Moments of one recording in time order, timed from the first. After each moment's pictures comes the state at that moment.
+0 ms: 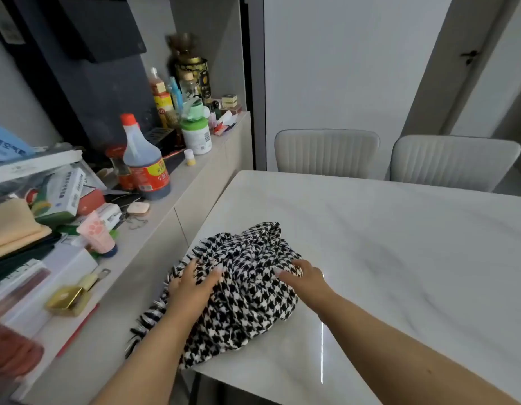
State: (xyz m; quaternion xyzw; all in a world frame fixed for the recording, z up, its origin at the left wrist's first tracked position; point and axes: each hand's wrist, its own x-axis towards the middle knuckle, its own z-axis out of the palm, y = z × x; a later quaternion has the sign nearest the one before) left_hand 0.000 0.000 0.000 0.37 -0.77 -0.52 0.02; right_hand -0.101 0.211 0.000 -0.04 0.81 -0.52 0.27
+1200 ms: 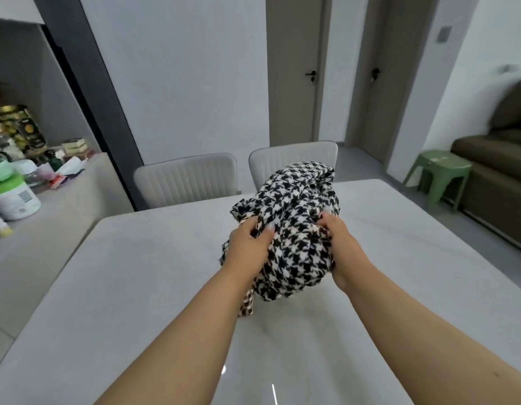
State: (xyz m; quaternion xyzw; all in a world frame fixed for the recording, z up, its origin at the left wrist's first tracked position) left_hand -0.165 0.379 0.100 0.01 -0.81 -0.59 0.01; right_hand -0.151 0.546 0.104 0.15 0.63 -0.76 0.03
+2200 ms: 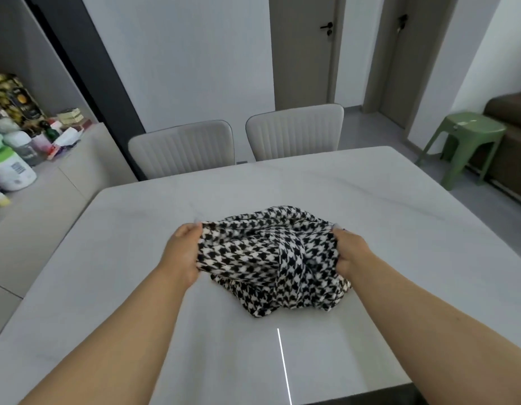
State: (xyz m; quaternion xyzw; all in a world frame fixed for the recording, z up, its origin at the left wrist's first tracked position) left_hand -0.156 0.353 0.057 0.25 -0.62 -0.74 0.02; right_hand -0.192 0.629 -0.003 0.32 0.54 -0.77 0.10
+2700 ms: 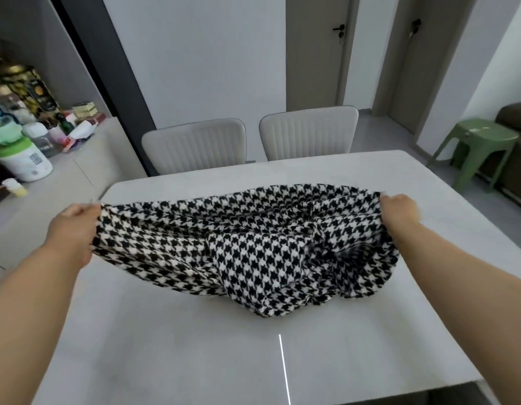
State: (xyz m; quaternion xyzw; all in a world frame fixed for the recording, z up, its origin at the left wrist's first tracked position) left_hand -0.160 0.156 0.098 0.31 -0.70 -0.61 0.19; right_hand -0.226 0.671 0.054 0.31 0.85 -0.41 -0.05
